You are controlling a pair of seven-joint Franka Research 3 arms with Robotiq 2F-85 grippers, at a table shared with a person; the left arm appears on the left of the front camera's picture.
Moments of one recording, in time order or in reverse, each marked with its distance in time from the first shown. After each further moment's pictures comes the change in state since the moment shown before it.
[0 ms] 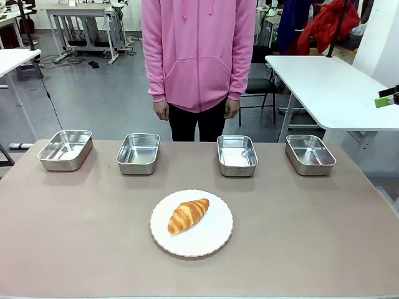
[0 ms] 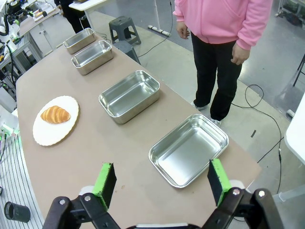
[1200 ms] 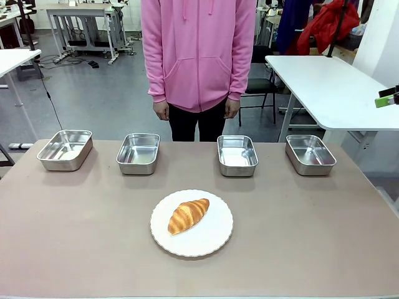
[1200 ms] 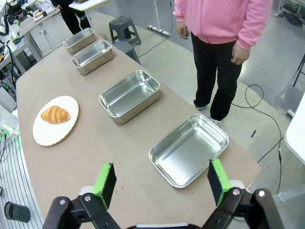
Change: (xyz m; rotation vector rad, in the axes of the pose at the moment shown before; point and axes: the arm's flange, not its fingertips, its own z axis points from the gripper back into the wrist) left arm 0.000 0.000 0.000 0.000 0.000 0.000; right arm 0.000 0.000 0.000 0.000 0.000 0.000
